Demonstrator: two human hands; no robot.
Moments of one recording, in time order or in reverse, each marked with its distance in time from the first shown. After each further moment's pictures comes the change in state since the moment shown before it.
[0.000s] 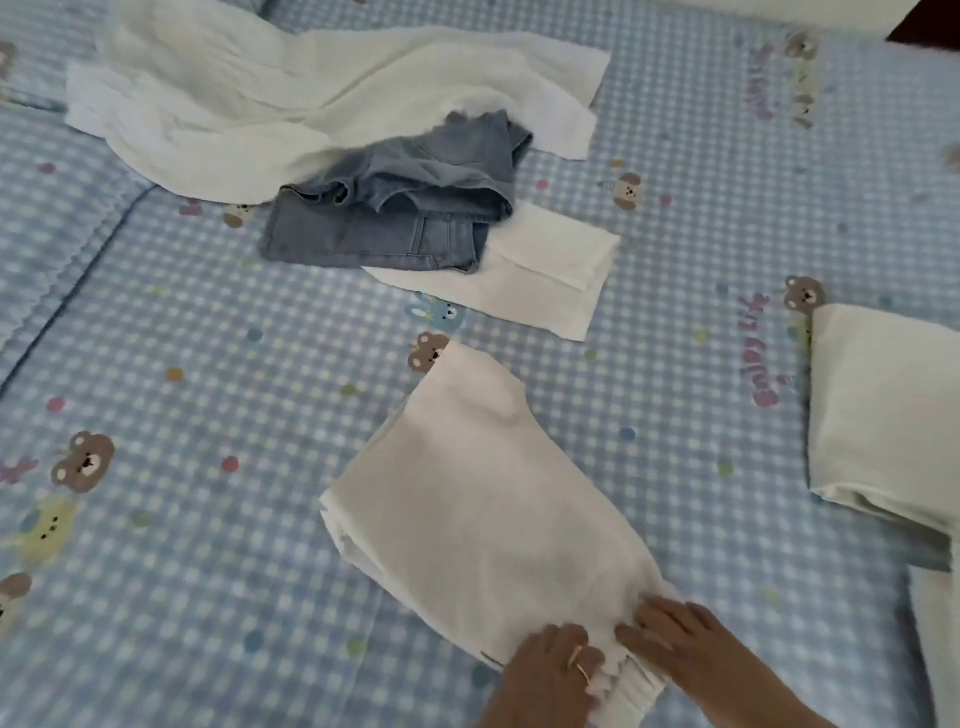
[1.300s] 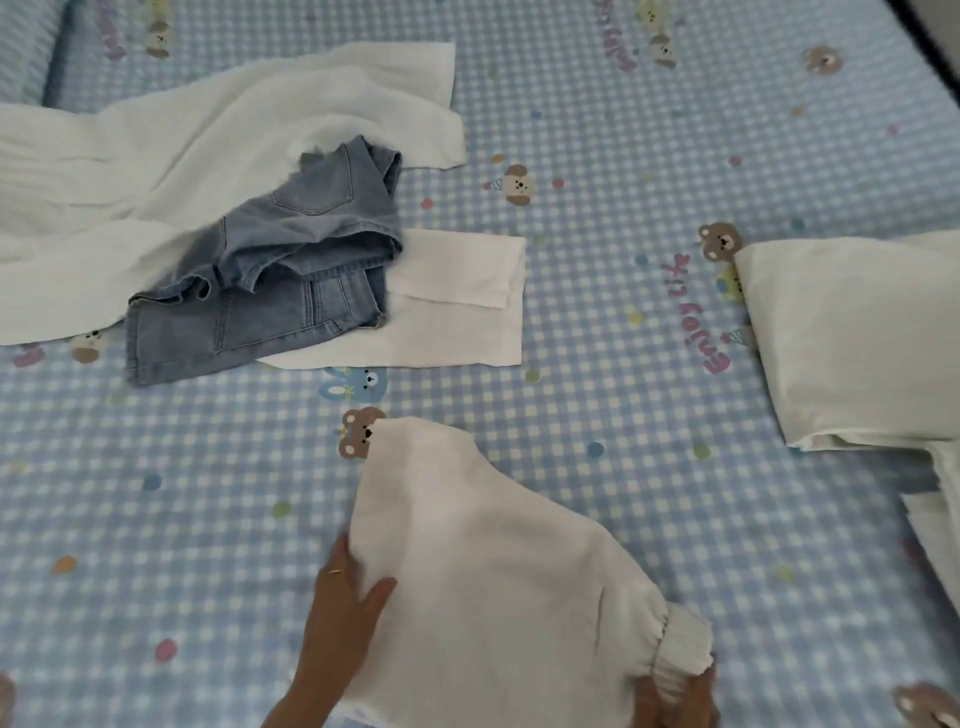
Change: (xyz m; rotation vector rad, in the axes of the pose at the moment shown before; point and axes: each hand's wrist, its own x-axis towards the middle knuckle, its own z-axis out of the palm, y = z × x) left_hand 0.065 -0.185 -0.112 -0.284 0.126 -0.716; right_hand 0.071 -0.015 0.060 1.276 0.500 2.280
